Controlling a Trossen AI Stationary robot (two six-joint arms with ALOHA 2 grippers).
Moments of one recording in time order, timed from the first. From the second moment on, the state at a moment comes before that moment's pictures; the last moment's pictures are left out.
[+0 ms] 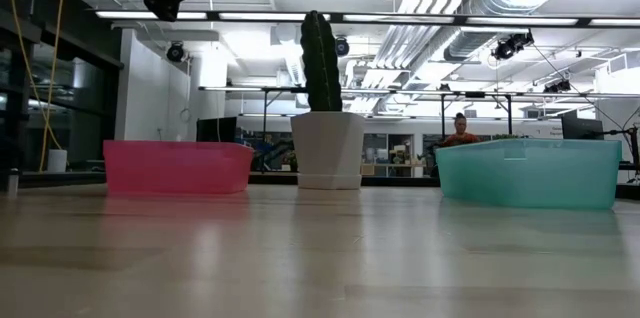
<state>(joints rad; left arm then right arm) -0.22 0.86 0.38 0.36 -0.38 0.03 0.78 1.66 1.20 -0.95 0.08 1.38</state>
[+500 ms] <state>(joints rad) -0.29 0.69 0.38 0.28 -0.41 0.03 0.26 1.66 1.49 -0.70 0.33 0.27</state>
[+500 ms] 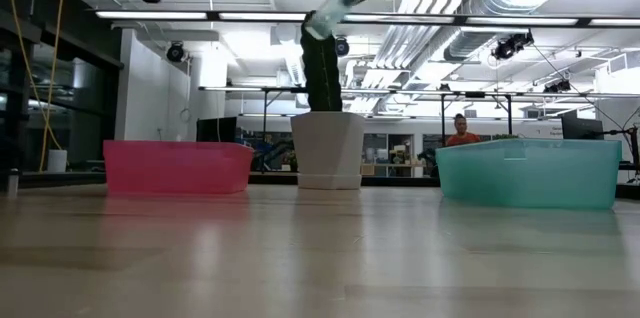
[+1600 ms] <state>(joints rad) -0.36 0.56 0.38 0.05 -0.64 -0.10 -0.13 2.34 2.16 -0.78 0.07 -0.09</state>
